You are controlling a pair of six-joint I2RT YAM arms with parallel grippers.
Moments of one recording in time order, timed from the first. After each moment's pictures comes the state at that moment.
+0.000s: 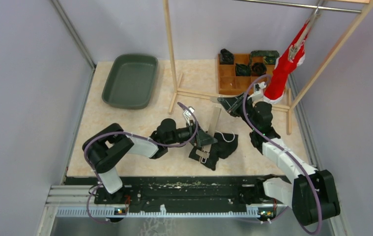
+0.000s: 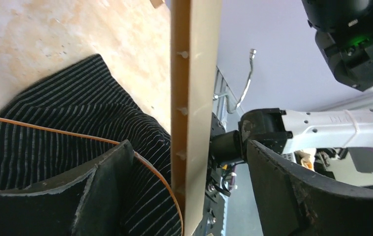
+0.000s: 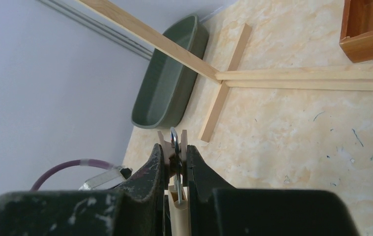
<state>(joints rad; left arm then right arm) -0.88 1.77 0.63 1.12 0.47 -0.93 0.26 1.09 0.53 0.50 -0.26 0.88</state>
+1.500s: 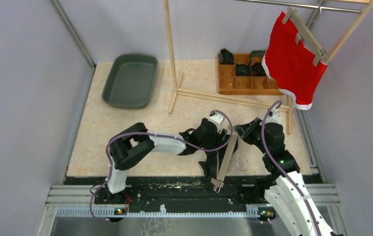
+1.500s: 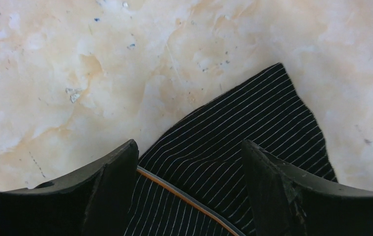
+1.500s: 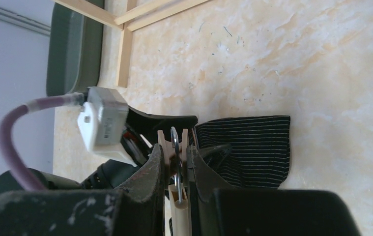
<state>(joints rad) -1.10 1.98 1.09 0.35 -0.28 -0.33 0.25 0.51 0.47 -0.36 -0.07 0.77</state>
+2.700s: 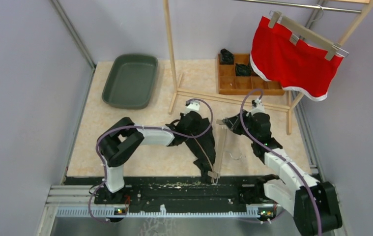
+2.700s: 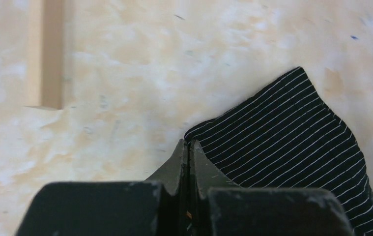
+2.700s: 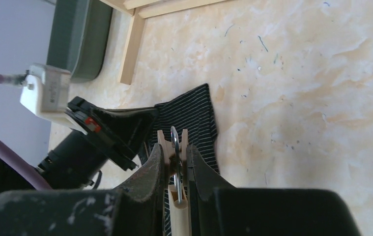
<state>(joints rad) -0.95 1.92 1.01 0.22 -0.59 -0.34 0.25 0.92 0.39 0.16 -0.21 0.71</state>
